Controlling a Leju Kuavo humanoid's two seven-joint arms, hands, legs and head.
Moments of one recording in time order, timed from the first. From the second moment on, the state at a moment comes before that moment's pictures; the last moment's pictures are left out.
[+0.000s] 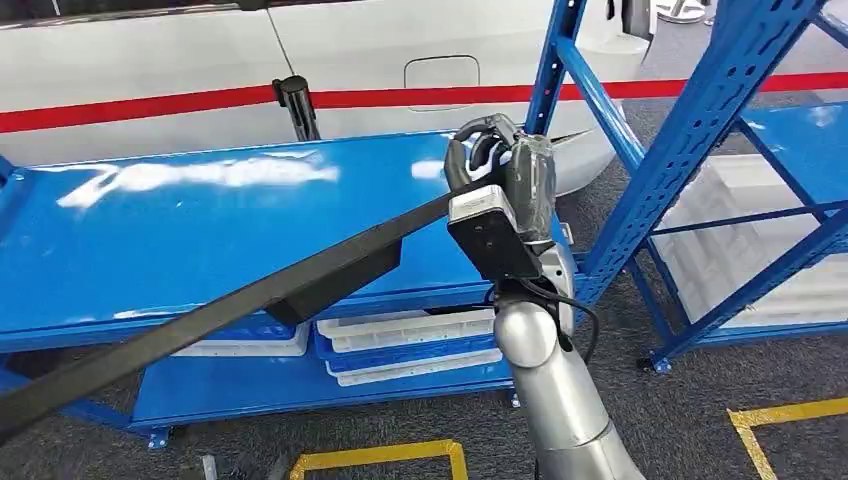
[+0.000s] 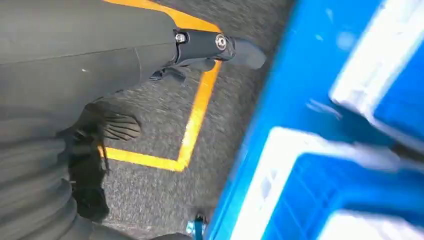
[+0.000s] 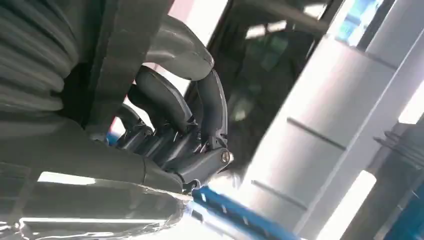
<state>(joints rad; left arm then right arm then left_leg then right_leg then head) -0.20 -0.22 0.84 -0.31 -0.25 -0.11 -0.64 -0.47 0.19 0.37 -1.60 0.72 -0.35 -0.19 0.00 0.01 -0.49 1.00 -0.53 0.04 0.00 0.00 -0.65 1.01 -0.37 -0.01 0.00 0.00</state>
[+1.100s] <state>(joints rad) -0.23 -0.23 0.68 -0.31 -0.24 -0.13 -0.63 -0.65 0.08 0.40 -1.36 1.23 -0.14 0.14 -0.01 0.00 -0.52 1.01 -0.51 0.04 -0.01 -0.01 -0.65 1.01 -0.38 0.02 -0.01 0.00</state>
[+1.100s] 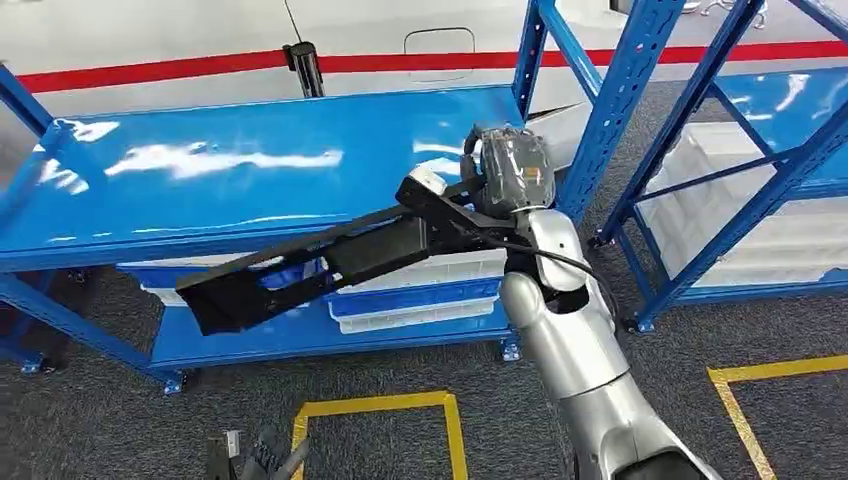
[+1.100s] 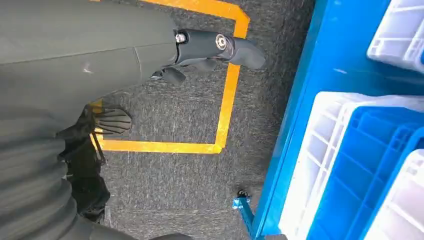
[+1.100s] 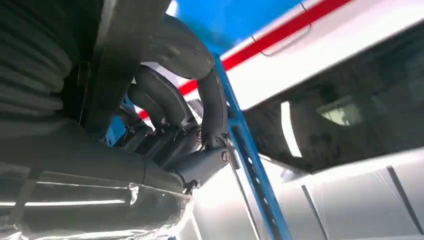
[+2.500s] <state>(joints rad) -0.27 -0.21 0.54 -0.31 -0.17 -0.10 -0.60 -0.47 -0.01 0.33 -1.44 0.96 -0.37 -0.01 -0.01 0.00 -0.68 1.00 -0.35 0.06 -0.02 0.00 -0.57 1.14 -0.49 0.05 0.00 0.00</state>
